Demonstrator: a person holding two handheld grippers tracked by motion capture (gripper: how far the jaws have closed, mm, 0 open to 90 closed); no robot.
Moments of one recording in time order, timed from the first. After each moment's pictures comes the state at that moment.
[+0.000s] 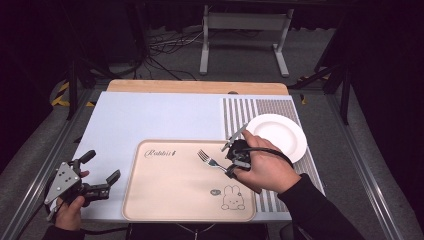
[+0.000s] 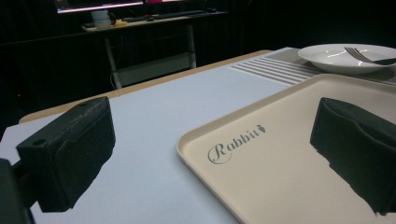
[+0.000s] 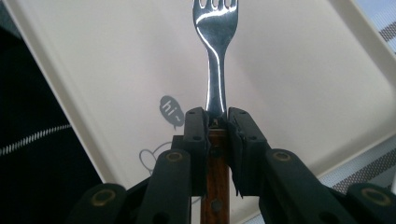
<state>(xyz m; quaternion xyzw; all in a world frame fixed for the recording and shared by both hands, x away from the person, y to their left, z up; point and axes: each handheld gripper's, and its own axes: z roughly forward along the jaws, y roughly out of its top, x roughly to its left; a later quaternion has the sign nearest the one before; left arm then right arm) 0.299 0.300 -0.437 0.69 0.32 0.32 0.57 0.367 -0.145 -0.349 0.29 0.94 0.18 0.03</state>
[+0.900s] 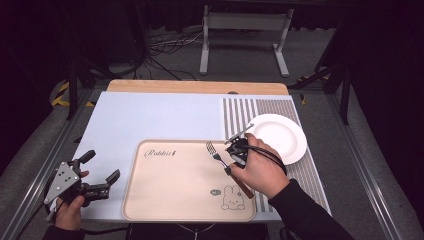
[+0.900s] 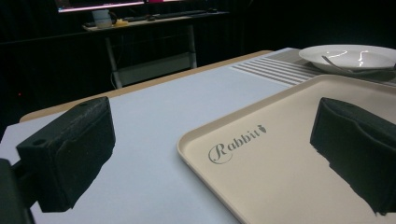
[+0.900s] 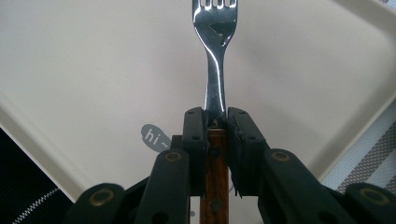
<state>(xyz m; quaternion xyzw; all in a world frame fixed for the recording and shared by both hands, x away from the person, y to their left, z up) 0.299 0.300 -0.437 0.69 0.32 0.32 0.57 0.374 -0.146 -0.370 0.45 0.87 0.19 0.02</state>
